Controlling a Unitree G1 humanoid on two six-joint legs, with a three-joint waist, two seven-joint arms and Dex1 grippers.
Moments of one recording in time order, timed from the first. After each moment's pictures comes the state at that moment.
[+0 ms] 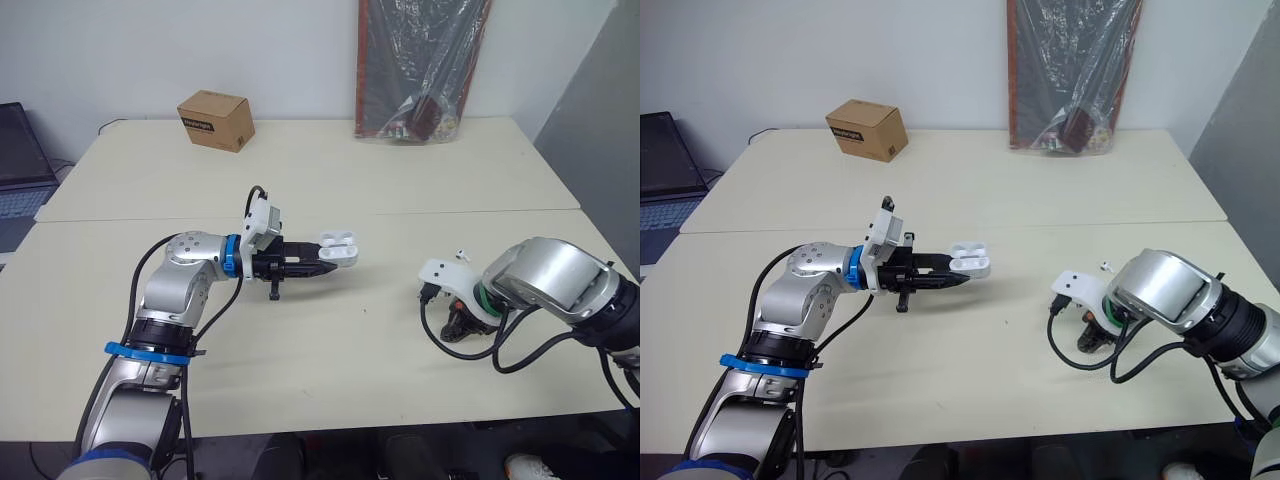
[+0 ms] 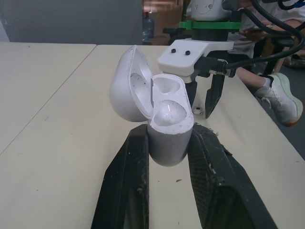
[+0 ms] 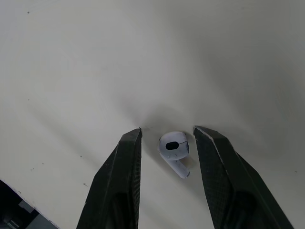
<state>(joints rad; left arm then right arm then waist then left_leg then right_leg) -0.64 0.53 -0.07 0.23 -0.42 0.23 -1.39 -0.96 -0.94 0.75 -0.30 0.57 1.61 0.75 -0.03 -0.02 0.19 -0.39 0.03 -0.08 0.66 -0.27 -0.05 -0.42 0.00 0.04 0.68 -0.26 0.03</state>
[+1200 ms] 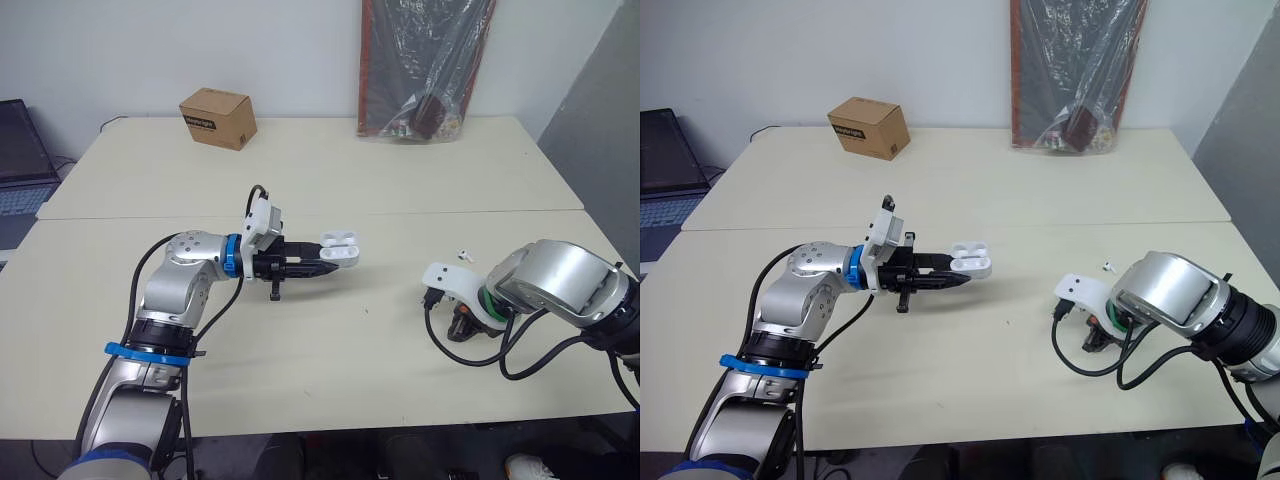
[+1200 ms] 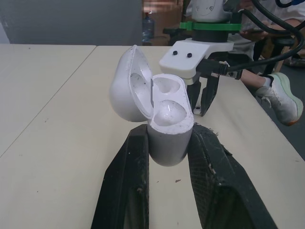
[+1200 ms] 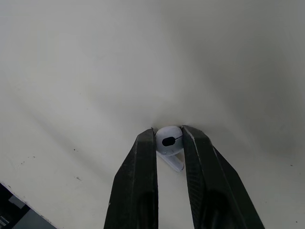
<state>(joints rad) -0.63 0.52 -0.07 0.21 -0.42 0.23 -1.38 -0.96 -0.97 0.77 -0.34 0.61 1.61 0.69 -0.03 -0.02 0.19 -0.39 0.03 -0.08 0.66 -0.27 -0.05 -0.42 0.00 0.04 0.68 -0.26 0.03</state>
